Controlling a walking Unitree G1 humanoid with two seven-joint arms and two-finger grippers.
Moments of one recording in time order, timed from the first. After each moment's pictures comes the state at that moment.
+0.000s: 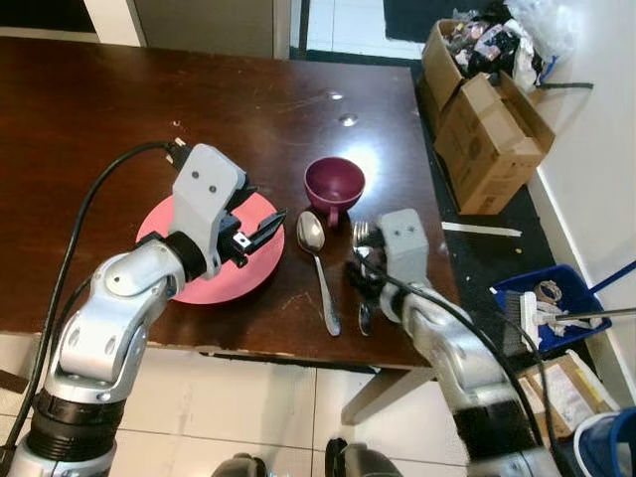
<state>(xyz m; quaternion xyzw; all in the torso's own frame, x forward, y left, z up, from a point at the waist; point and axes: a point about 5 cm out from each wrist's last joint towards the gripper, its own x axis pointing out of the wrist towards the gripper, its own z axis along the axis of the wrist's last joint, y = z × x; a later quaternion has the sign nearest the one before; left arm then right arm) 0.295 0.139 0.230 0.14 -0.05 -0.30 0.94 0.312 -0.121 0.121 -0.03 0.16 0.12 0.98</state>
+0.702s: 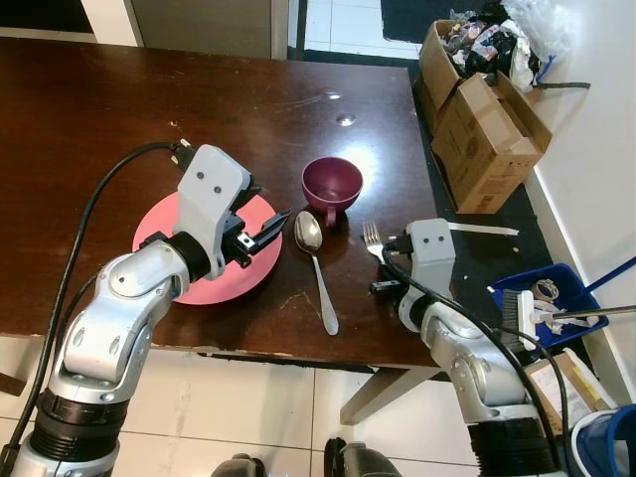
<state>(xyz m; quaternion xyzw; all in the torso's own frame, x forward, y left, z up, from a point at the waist) 0.296 0.138 0.229 0.13 -0.05 -0.30 0.94 0.309 -0.133 0.121 0.01 0.17 0.11 0.98</state>
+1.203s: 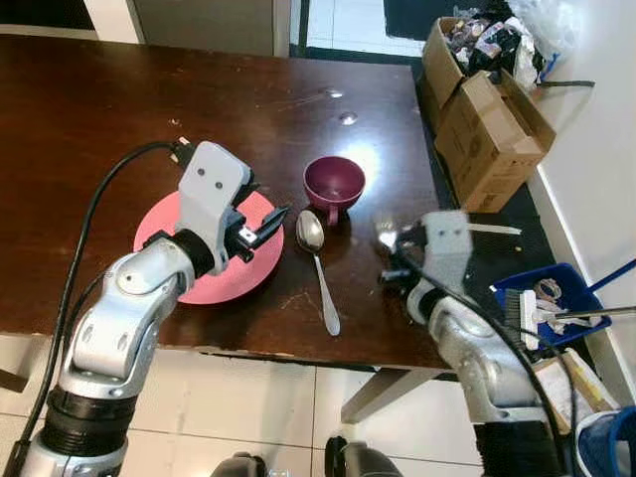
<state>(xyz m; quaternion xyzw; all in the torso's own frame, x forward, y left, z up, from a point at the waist) 0.305 0.138 0.229 0.11 -0.06 -0.25 0.96 0.307 -0.145 0.163 0.03 0.04 0.07 1.00</state>
